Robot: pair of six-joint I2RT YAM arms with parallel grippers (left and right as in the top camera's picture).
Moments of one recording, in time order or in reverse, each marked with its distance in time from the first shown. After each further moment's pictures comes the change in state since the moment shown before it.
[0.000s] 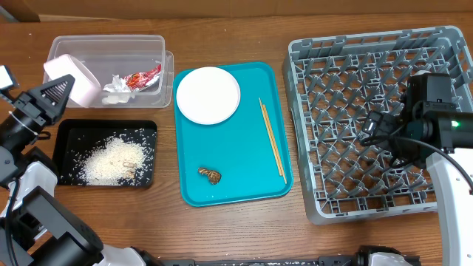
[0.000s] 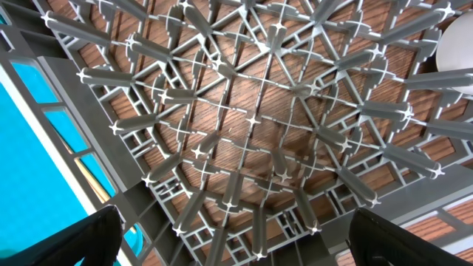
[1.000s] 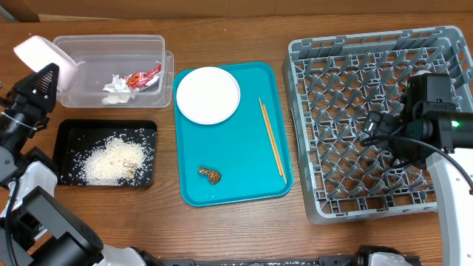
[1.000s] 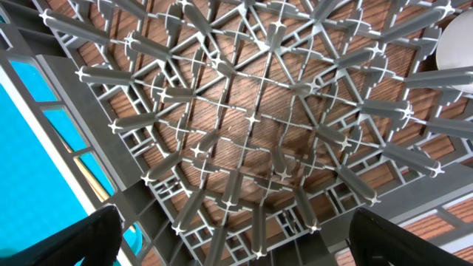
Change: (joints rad) left arm 0.000 0.000 0.000 0.001 -0.196 0.421; right arm 0.000 0.000 0.000 -0.005 0.000 0.000
